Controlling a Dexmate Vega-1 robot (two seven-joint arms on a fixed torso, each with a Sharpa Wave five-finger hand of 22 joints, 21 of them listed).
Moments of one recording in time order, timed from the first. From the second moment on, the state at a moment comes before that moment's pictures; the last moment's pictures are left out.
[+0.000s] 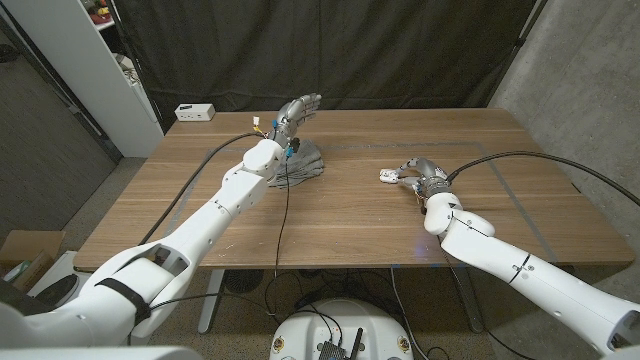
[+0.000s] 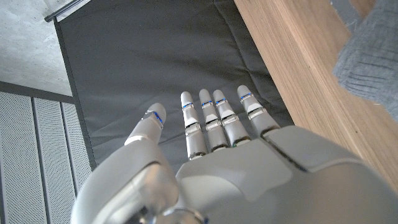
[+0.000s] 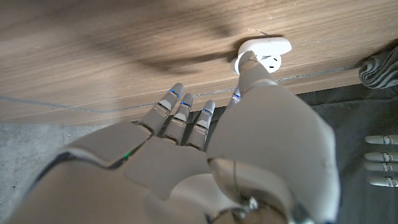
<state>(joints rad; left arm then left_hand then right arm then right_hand) 0.58 0.36 0.52 -1.30 -0.44 -0.12 0.15 0.33 0.12 0.61 -0.15 0.21 0.60 -0.04 0.21 0.20 0.49 -0.01 0.24 0.31 0.43 -0.04 0.18 0.17 0.30 0.14 0.21 0.19 -0.89 -0.74 -0.68 -1.92 -0.12 -0.73 -0.45 1.11 0.04 0.23 -0.17 0.20 0.81 -0.22 0.31 0.28 0.35 -0.15 0.25 0.27 0.28 -0.04 0.27 0.22 0.35 0.02 0.20 0.17</state>
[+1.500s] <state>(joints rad) 0.62 0.36 0.53 -1.35 -0.44 -0.11 0.17 0.33 0.11 0.61 -0.15 0.22 0.60 -0.04 0.21 0.20 0.49 0.00 0.24 0.31 0.43 -0.04 0.18 0.17 0.29 0.14 0.21 0.19 -0.87 -0.71 -0.68 -1.86 -0.15 -0.67 -0.39 1.14 0.07 0.24 -0.16 0.20 0.89 -0.22 0.30 0.26 0.37 -0.17 0.25 0.28 0.28 -0.04 0.27 0.23 0.35 0.01 0.20 0.17</state>
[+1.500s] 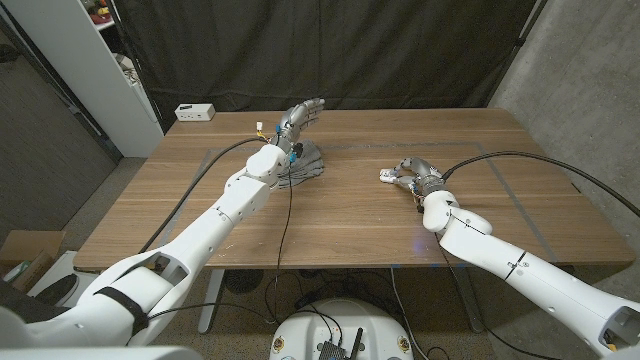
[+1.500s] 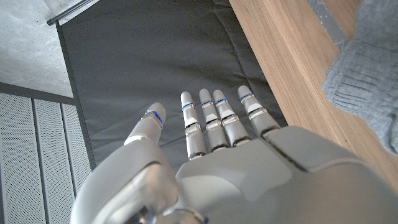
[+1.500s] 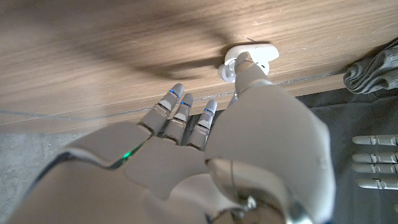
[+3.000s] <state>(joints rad) 0.61 0.35 0.54 -1.31 -0.44 -0.13 0.15 0.33 0.11 0.61 -0.15 0.22 0.60 -0.04 0.21 0.21 0.49 0.00 0.25 0.32 0.43 -0.04 0.18 0.17 0.29 0.14 0.21 0.19 -0.88 -0.72 -0.65 -1.82 -0.13 -0.58 -0.39 1.17 0.10 0.23 -0.15 0.19 0.96 -0.22 0.28 0.24 0.45 -0.20 0.26 0.29 0.35 -0.04 0.33 0.25 0.43 -0.01 0.21 0.17</state>
